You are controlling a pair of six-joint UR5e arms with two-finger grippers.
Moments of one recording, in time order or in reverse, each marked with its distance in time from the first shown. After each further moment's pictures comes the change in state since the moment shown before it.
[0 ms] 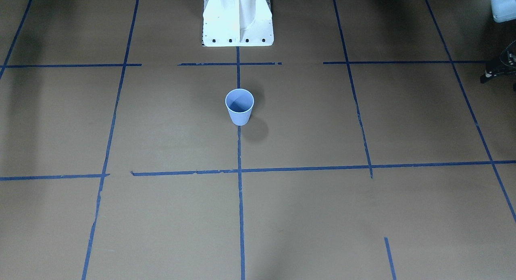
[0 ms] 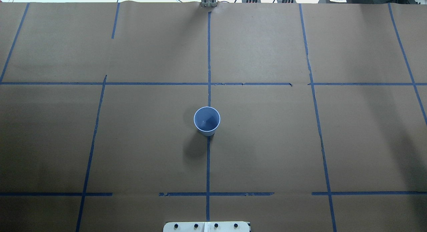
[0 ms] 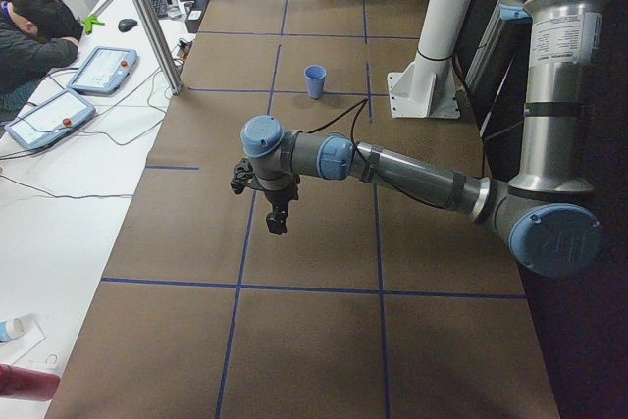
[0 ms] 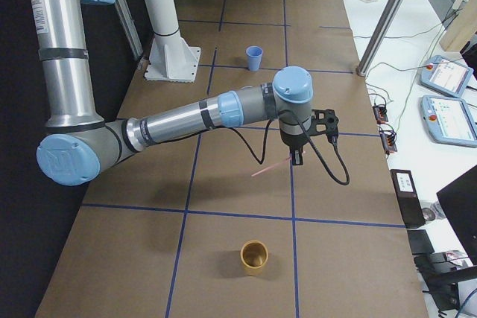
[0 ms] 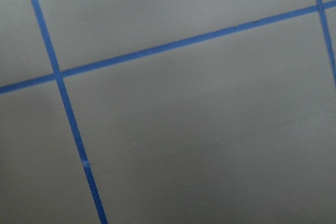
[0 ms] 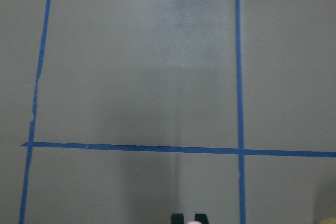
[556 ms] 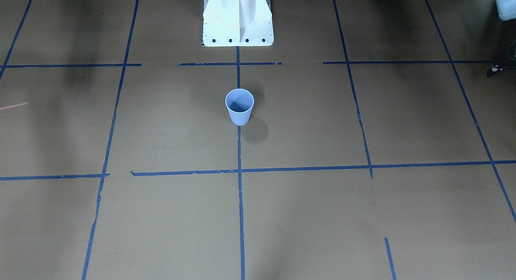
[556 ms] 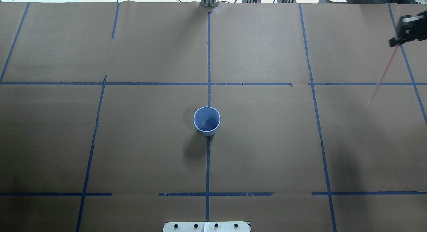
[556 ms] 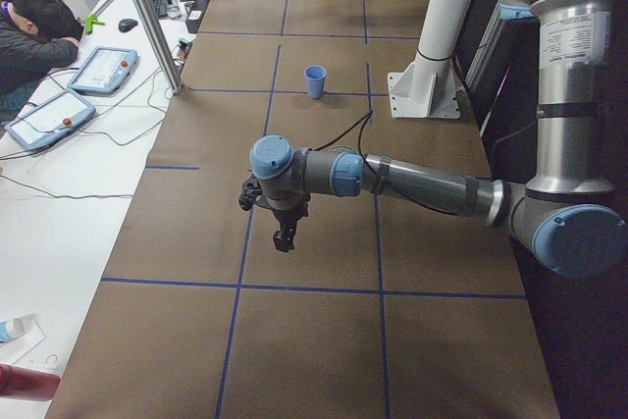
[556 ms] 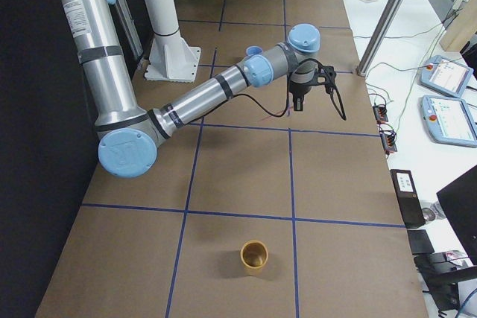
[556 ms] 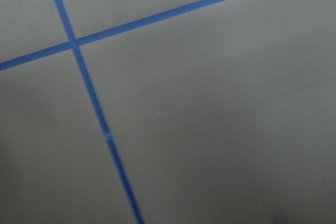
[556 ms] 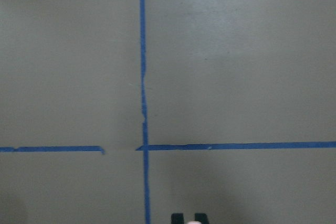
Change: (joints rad) left arm -0.099 0.081 0.045 -0.018 -0.003 0.182; right arm -0.273 0.174 0.061 -0.005 0.002 0.430
